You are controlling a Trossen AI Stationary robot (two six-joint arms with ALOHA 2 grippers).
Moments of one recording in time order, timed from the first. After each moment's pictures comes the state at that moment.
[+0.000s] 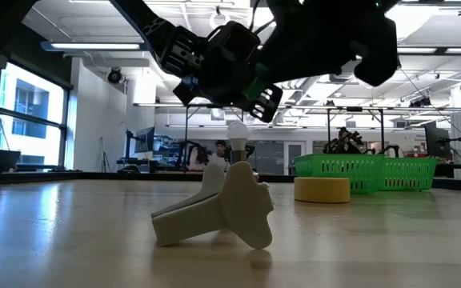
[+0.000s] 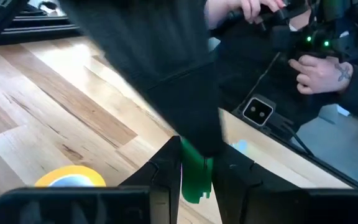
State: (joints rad) left arm 0.17 1.98 1.25 0.09 1.14 0.38; right arm 0.33 1.58 0.94 0.01 0.38 -0.59
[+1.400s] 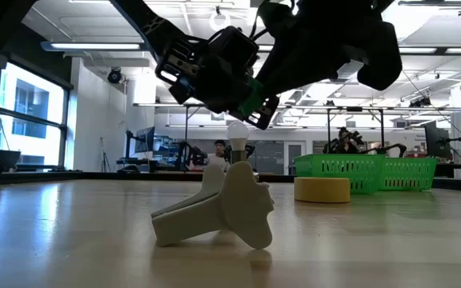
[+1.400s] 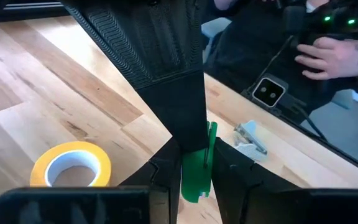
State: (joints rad) left arm 0.17 1.98 1.25 0.00 1.06 0.47; right arm 0.33 1.64 1.03 -0.13 0.38 -0.49
